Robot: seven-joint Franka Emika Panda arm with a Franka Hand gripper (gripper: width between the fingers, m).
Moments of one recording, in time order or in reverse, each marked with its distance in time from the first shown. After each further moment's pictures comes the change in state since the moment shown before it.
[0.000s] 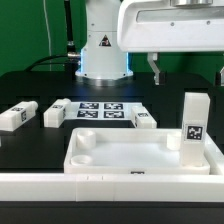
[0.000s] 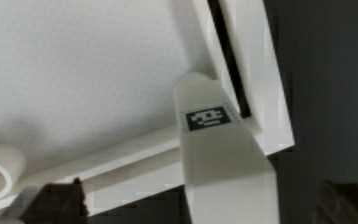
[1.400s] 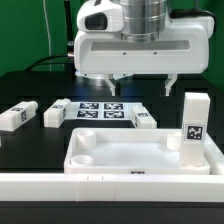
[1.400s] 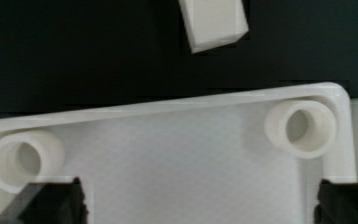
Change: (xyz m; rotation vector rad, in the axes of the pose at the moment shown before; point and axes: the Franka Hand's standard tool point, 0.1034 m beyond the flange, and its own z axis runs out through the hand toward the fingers) arm -0.045 0.078 0.024 -0.048 -0.441 -0.173
